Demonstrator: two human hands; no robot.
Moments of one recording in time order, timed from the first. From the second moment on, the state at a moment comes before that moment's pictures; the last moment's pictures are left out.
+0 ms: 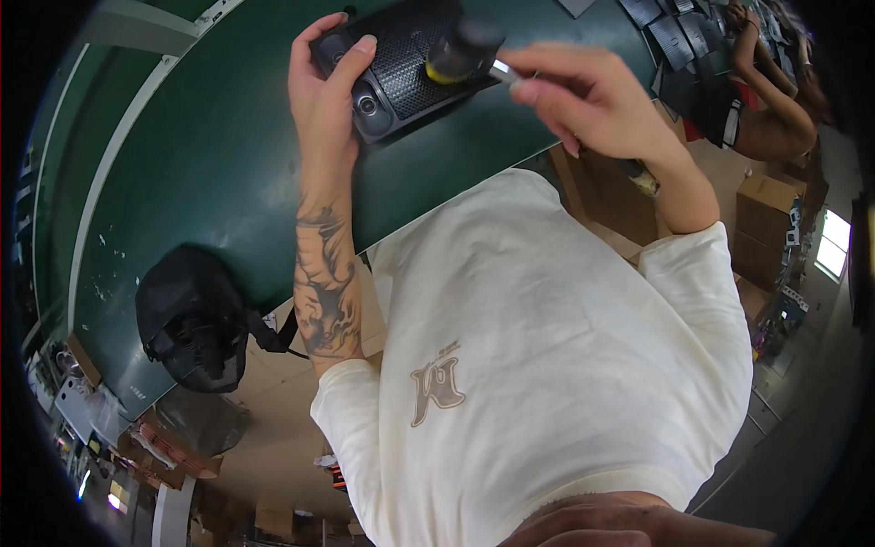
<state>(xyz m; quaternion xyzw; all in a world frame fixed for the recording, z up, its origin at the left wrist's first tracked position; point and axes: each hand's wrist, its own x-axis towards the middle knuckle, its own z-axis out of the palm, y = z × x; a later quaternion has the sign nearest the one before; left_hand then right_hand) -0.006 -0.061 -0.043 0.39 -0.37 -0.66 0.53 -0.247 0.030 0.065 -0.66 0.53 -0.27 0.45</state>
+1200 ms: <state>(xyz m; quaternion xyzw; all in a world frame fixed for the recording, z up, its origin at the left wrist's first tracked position) 0.001 -0.075 -0.059 0.42 -0.43 -0.56 0.58 -0.333 0.053 -0.070 -0.42 0.59 -0.54 0.44</state>
